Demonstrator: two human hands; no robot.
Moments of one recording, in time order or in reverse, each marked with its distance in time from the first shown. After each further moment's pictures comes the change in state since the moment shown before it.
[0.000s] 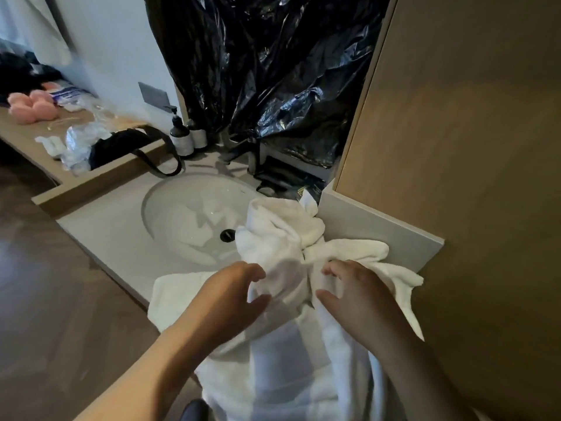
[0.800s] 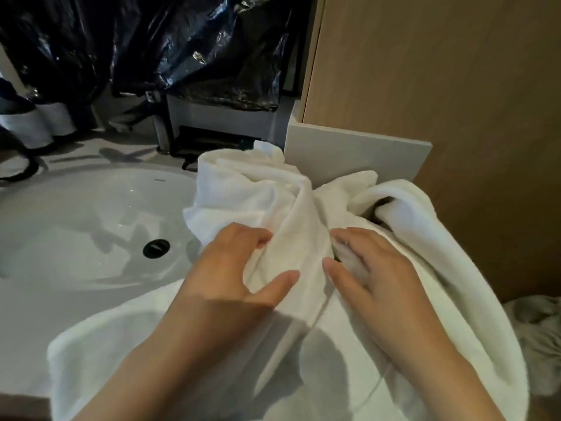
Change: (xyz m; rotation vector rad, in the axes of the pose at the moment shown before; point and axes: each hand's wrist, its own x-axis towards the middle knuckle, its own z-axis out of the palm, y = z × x) left_hand 0.056 -0.096 0.080 -0.375 0.032 0.450; right_hand -0.019 -0.021 0.139 0.071 0.495 0.320
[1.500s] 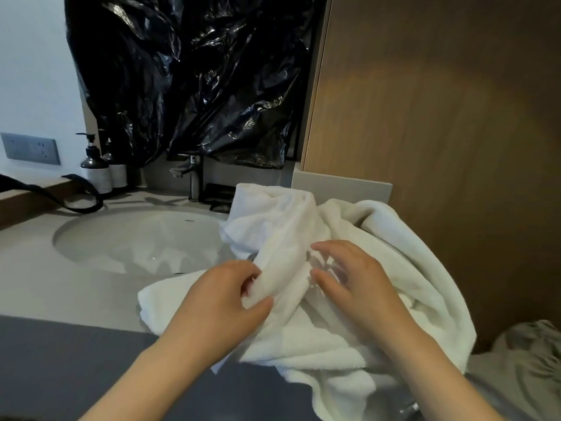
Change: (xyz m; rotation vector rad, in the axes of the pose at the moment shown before) left_hand -0.098 -0.029 -0.029 0.118 0.103 0.188; right_hand -0.070 -0.028 0.026 0.045 0.102 -0.196
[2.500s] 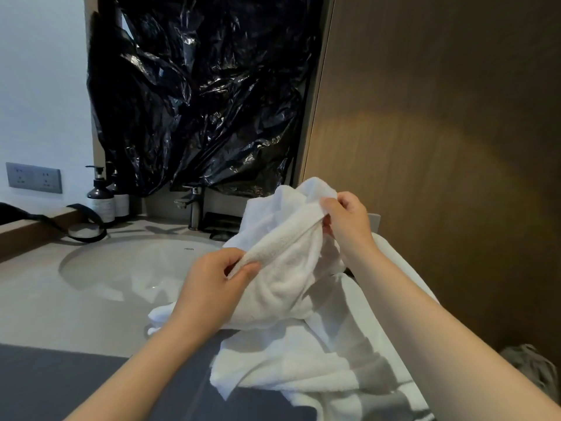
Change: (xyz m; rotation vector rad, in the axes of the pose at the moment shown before) left_hand 0.035 -0.006 -0.034 -0.254 0.224 0.047; right_hand 0.109 -0.051 -0.036 0.660 0.378 0.249
